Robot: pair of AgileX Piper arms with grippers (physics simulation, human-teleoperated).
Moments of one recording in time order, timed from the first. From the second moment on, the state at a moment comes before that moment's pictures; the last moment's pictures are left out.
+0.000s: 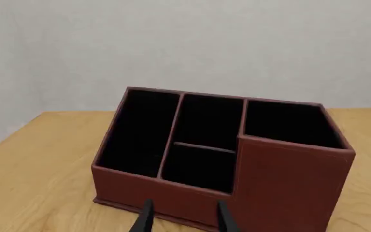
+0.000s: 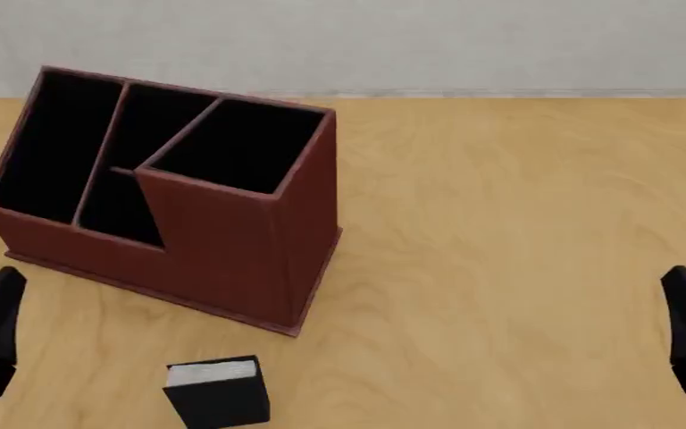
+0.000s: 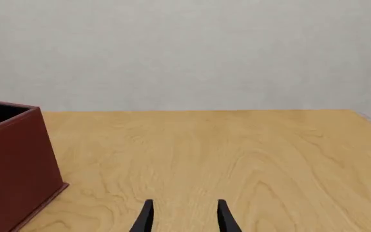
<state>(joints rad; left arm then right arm) -0.01 0.00 0.00 0.00 0.01 0.00 0.00 0.00 0.00 0.01</state>
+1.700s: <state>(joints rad) -0.68 0.56 -0.52 0.21 0.24 -0.01 0.02 0.00 -0.01 0.03</state>
